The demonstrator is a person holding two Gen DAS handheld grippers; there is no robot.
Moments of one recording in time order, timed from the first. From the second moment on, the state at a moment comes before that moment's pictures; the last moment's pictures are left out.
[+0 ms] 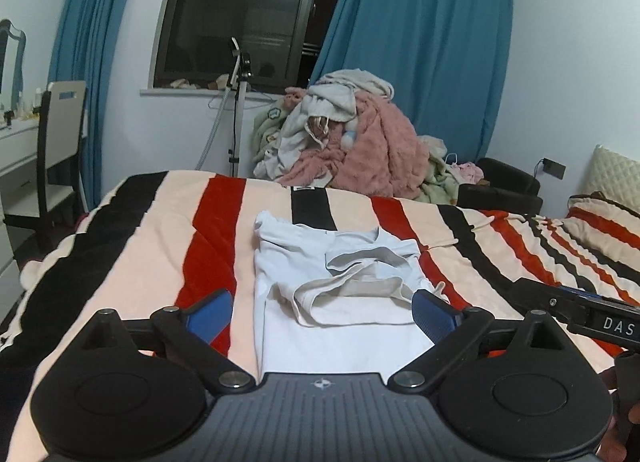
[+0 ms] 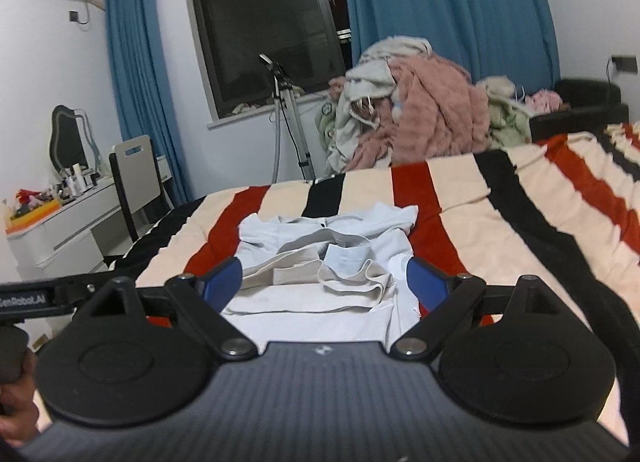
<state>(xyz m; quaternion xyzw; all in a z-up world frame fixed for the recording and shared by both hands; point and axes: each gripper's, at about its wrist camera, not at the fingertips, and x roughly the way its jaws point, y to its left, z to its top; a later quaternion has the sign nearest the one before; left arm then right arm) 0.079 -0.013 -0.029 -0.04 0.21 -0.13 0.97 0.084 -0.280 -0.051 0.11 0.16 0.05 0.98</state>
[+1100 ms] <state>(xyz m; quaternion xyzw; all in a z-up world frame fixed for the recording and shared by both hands) 0.107 0.042 -0.155 -0.39 0.45 -0.13 0.79 0.062 -0.266 -0.063 0.08 0.17 0.02 0.98</state>
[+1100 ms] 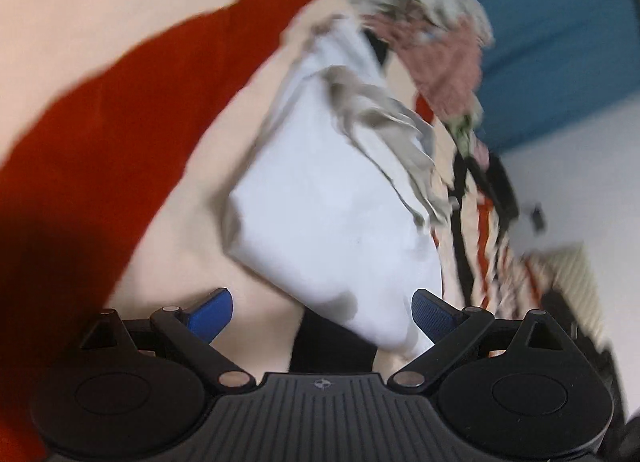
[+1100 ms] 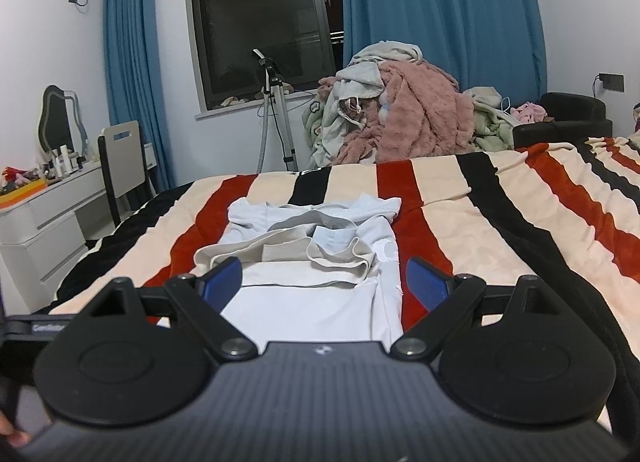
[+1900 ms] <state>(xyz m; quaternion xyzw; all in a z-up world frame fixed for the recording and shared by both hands) 0.116 0.055 -0.169 -0.46 0.37 -0.09 0.81 0.081 -0.285 -0.087 0.18 0.24 0.02 0.95</state>
